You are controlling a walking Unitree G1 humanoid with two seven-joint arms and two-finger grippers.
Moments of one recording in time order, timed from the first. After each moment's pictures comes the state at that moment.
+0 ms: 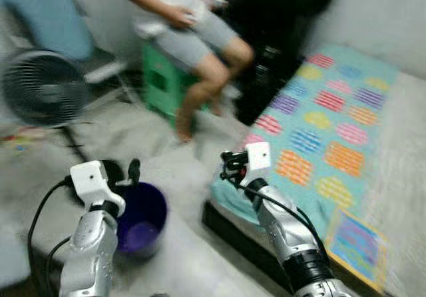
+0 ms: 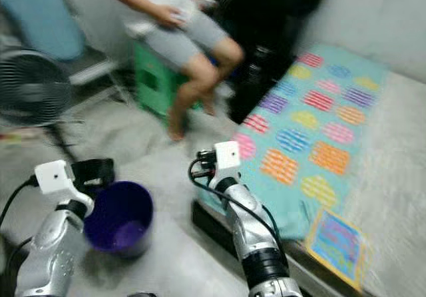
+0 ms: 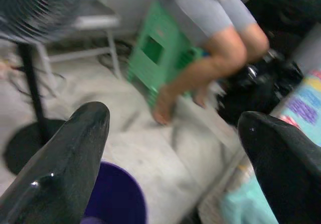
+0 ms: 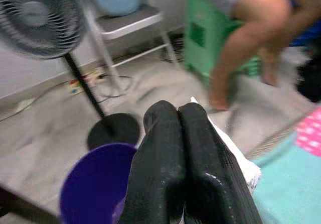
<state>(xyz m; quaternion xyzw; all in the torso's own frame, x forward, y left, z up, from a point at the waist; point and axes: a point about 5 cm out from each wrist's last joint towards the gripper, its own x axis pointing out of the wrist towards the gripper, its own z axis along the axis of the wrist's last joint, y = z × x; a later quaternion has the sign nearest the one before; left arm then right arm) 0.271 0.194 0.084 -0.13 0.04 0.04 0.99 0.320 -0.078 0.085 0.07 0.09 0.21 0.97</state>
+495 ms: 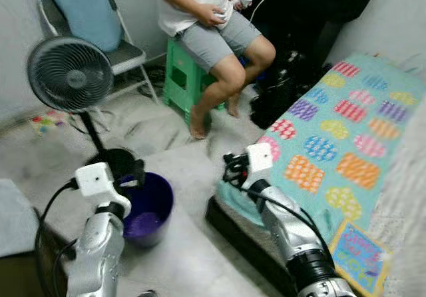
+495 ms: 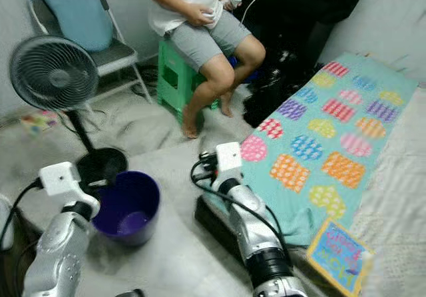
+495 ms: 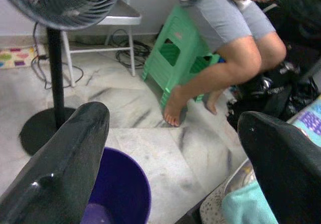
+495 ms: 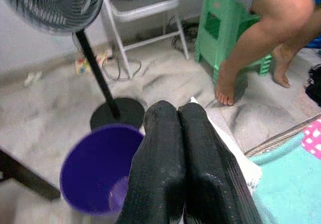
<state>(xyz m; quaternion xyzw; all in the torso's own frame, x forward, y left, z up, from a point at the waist) 0.263 0.194 0.081 -0.13 0.04 0.06 0.99 0.318 -0.071 0.080 0.06 0.10 0.25 0.96</state>
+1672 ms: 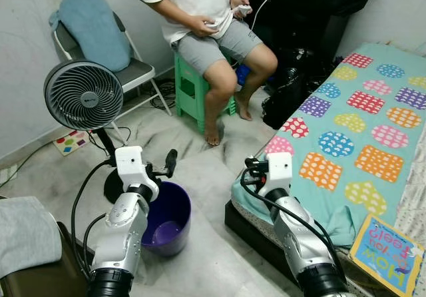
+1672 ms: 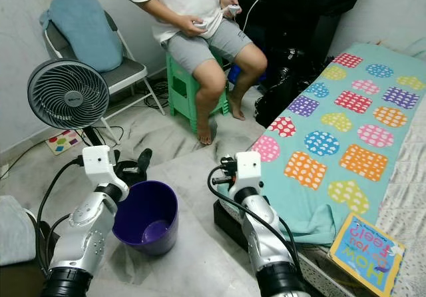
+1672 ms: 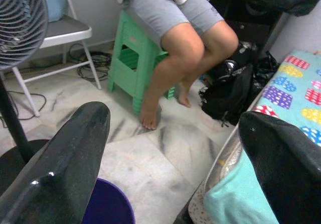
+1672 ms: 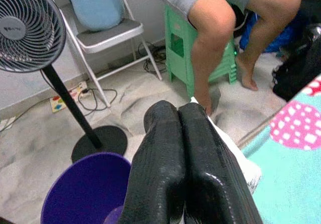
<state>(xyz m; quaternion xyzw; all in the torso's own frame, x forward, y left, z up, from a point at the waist) 0.302 0.150 0.086 -0.12 0.05 -0.05 0.99 0.311 -0.106 0.072 0.06 0.07 0.14 0.99</state>
